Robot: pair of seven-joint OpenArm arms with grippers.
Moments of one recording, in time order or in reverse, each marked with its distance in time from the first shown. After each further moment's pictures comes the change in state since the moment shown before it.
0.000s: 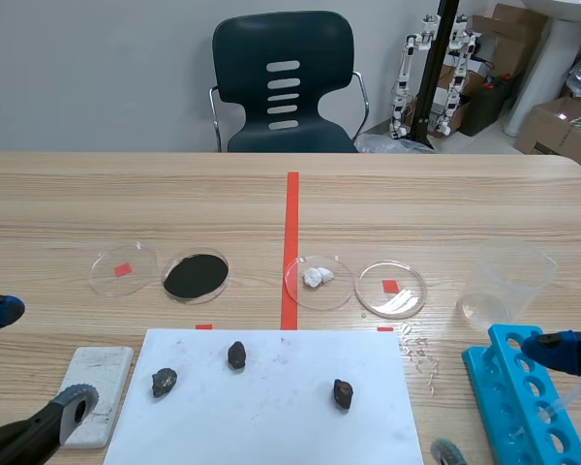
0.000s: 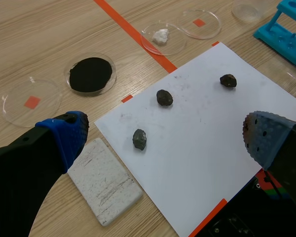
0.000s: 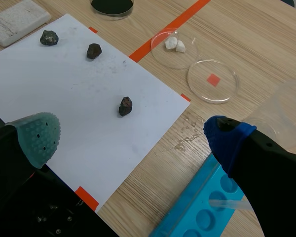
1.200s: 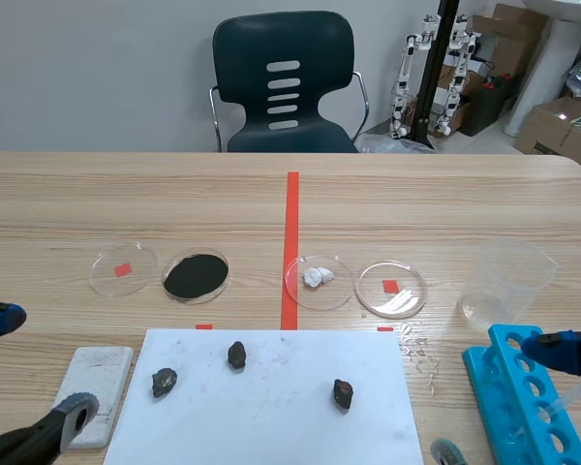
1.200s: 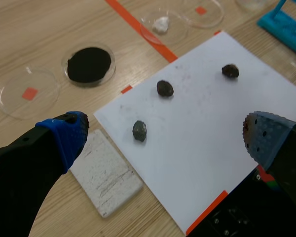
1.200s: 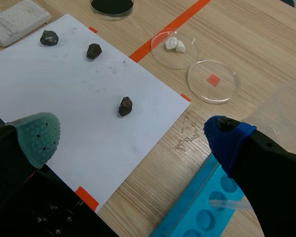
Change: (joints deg) left arm -0.9 0.0 0.3 0.0 0.0 0.2 4.2; right arm 0.0 0.0 0.0 0.0 0.0 0.0 0.0
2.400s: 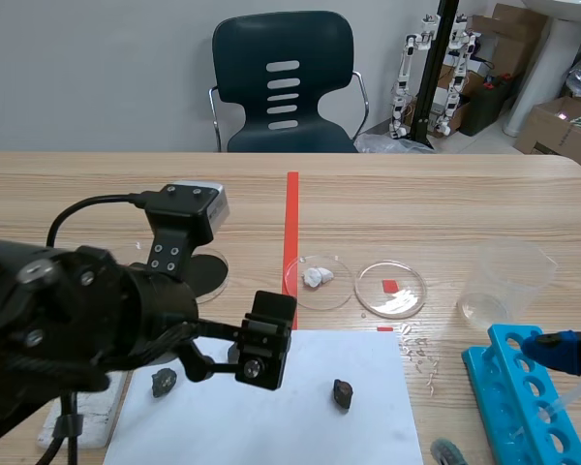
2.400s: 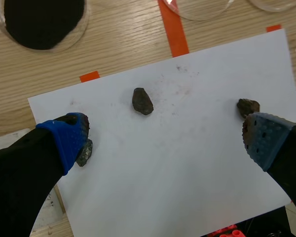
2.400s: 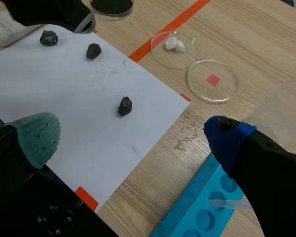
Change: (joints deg) left arm -52.7 14.6 49.8 -6.0 0.0 54.8 58.0; right arm 0.0 0.0 0.0 0.0 0.0 0.0 0.0
